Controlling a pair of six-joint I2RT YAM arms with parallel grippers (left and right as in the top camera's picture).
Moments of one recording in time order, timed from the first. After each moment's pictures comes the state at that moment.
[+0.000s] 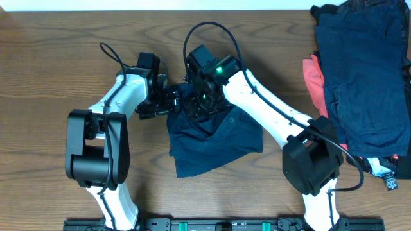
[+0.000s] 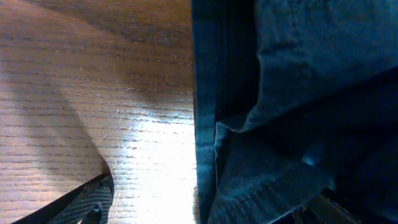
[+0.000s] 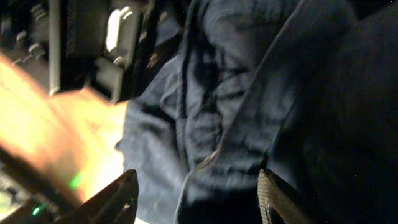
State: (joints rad) left arm -0.12 1.97 1.28 -0.81 0.20 -0.25; right arm 0.68 2.10 1.82 -1.08 -0.31 0.30
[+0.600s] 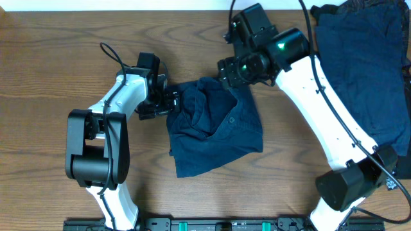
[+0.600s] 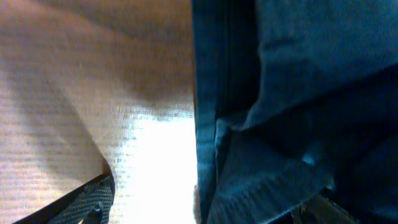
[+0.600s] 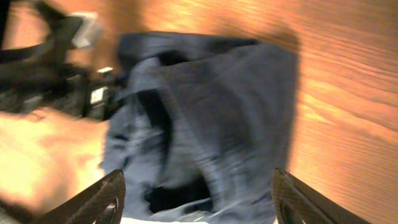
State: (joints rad) left arm -0.12 1.97 1.28 -0.83 0.20 -0.24; right arm 0.49 1.88 1.93 -1.22 -0.13 0.27
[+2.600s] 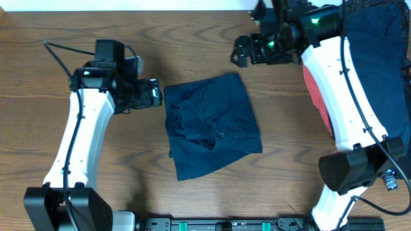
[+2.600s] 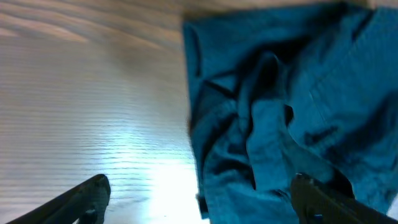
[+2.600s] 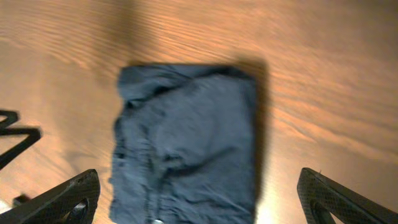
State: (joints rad) left arm -0.04 1.57 1.33 -1.04 0.24 -0.14; right arm 0.30 1.96 2.11 -1.31 -0.30 0.19
